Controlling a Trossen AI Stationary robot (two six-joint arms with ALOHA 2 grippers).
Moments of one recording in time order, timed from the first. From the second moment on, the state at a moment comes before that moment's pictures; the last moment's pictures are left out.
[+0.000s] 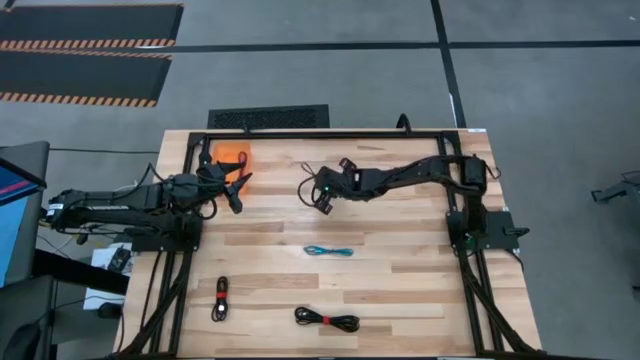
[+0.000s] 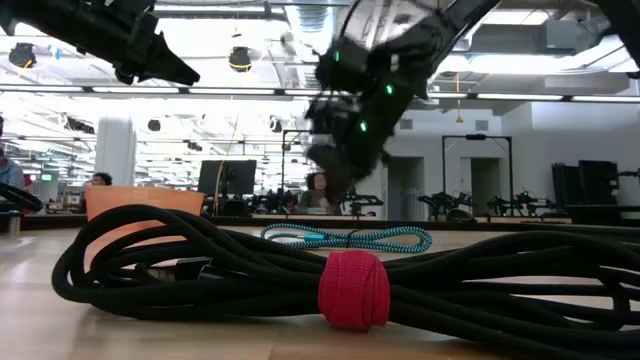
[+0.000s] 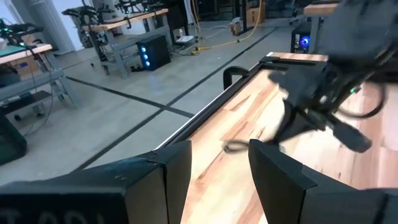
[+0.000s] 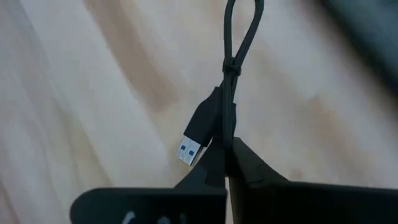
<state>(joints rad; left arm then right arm) 0.07 0.51 0.42 -0.15 -0.58 0.00 -0.16 1.95 1.25 -0.17 0.44 0.18</state>
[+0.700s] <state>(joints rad) 0.07 0.51 0.42 -0.11 -0.07 0.02 0.17 1.93 1.26 0.26 0.64 -0.40</state>
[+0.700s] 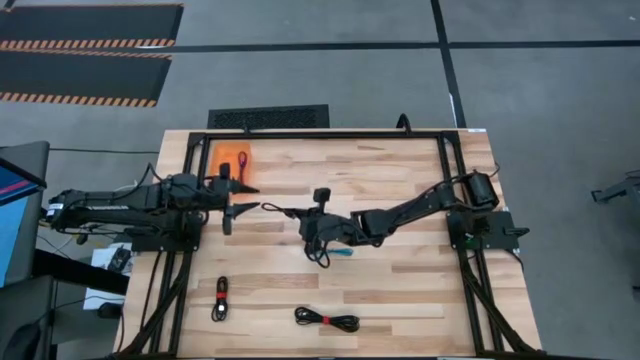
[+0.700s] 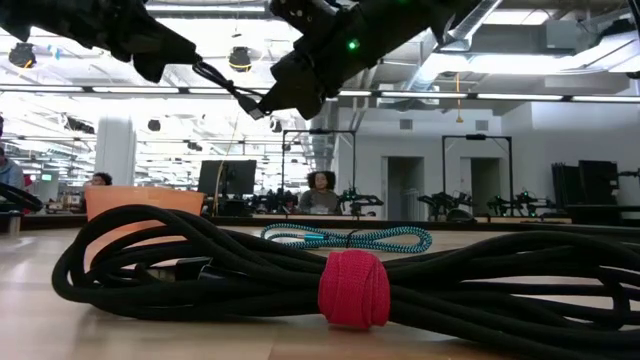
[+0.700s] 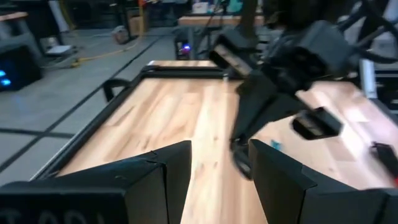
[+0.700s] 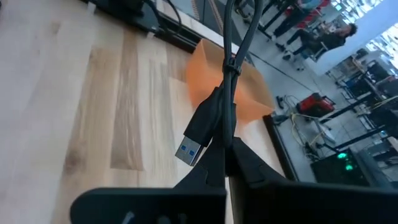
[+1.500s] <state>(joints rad) 0.07 0.63 0.42 -0.02 -0.11 -0.07 0.18 1.93 1.26 0.35 0.79 -0.65</state>
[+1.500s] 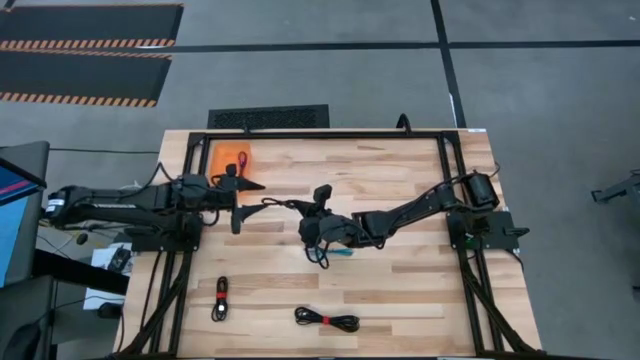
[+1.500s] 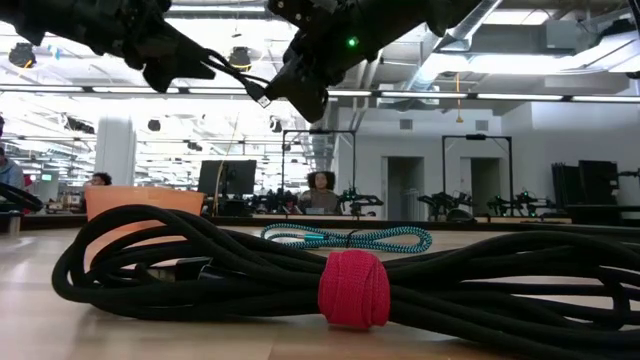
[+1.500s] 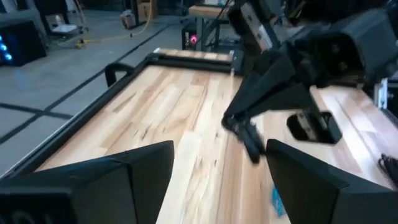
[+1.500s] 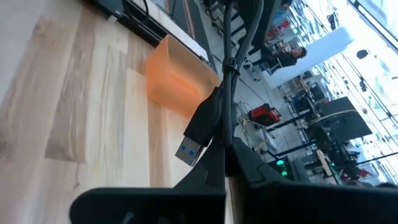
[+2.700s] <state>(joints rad) 0.07 0.71 0.42 -0.08 -0.61 0.08 0.08 1.93 1.26 0.23 0.89 -0.18</state>
